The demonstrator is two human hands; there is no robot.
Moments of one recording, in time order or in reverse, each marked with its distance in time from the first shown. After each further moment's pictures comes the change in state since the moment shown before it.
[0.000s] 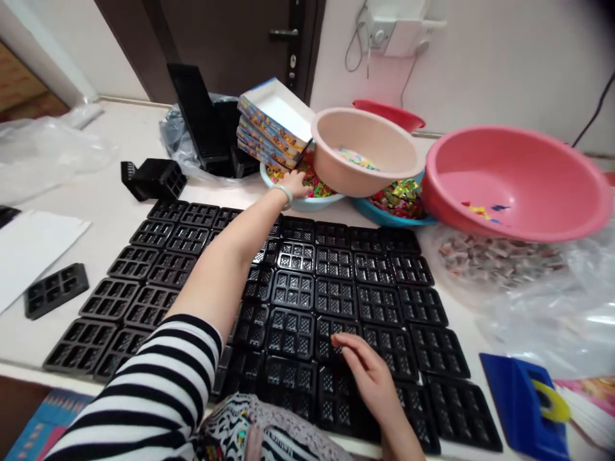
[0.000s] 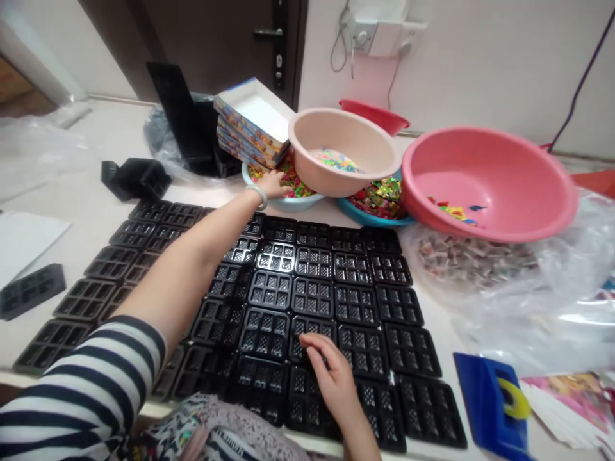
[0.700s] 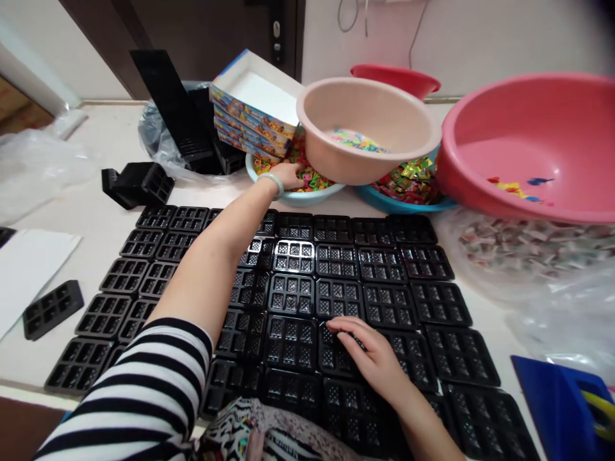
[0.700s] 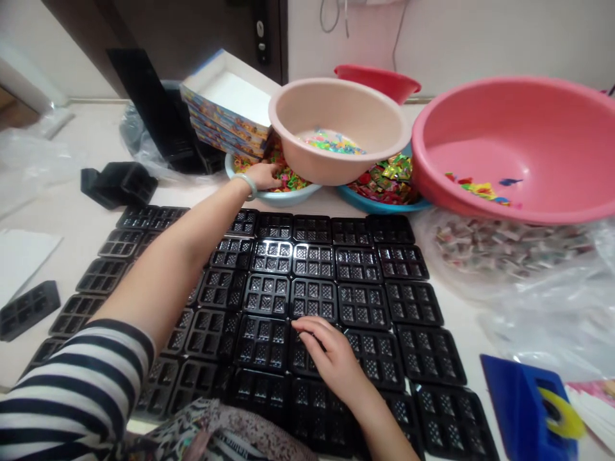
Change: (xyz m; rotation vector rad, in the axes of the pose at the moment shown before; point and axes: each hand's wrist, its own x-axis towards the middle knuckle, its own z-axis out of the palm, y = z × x) left_hand 0.040 -0.009 0.012 0.106 -0.053 0.074; right_hand 0.058 -0.007 -0.010 -0.009 -0.201 -0.143
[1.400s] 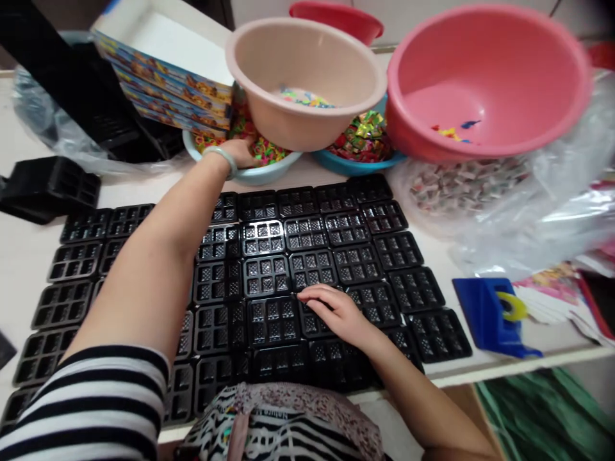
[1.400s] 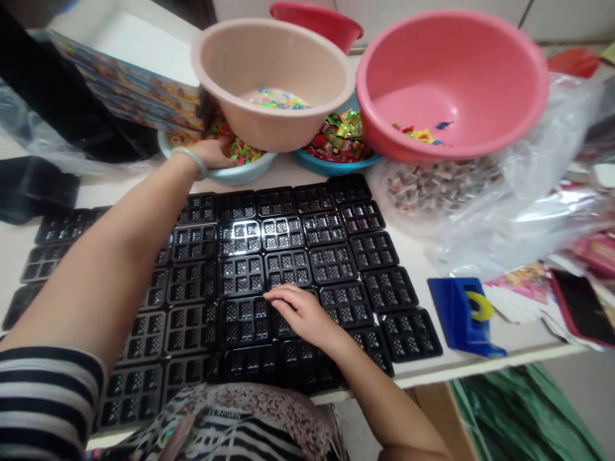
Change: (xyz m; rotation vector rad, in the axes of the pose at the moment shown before) left_hand 0.015 0.001 0.005 -0.115 -0.032 -0.020; right_hand 0.005 0.001 0.011 0.071 -0.037 0.078
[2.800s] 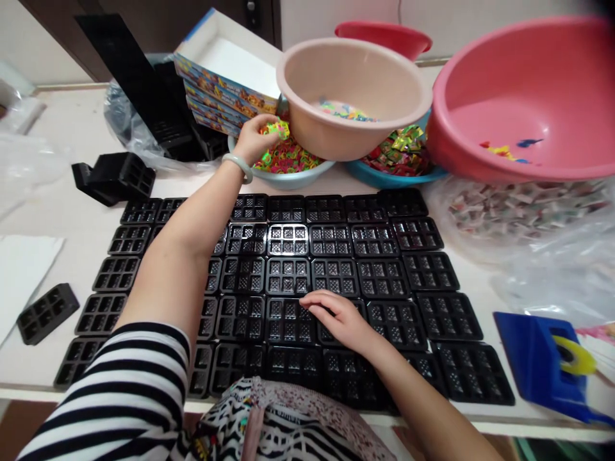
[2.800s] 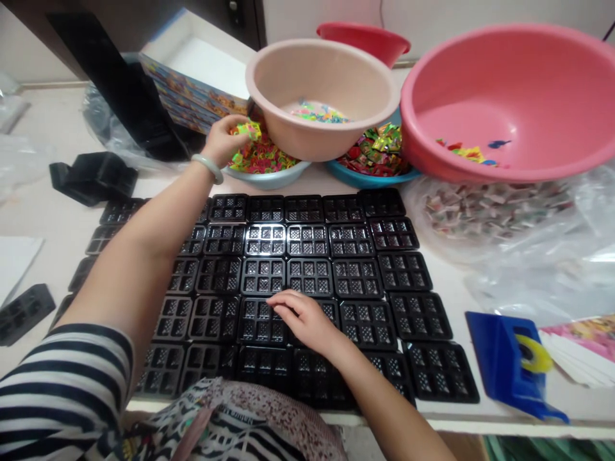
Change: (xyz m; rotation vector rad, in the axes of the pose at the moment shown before) left_hand -0.048 0.003 -0.033 -1.258 0.321 -0.012; right_hand 0.018 -0.001 0.019 0.101 -0.132 -0.056
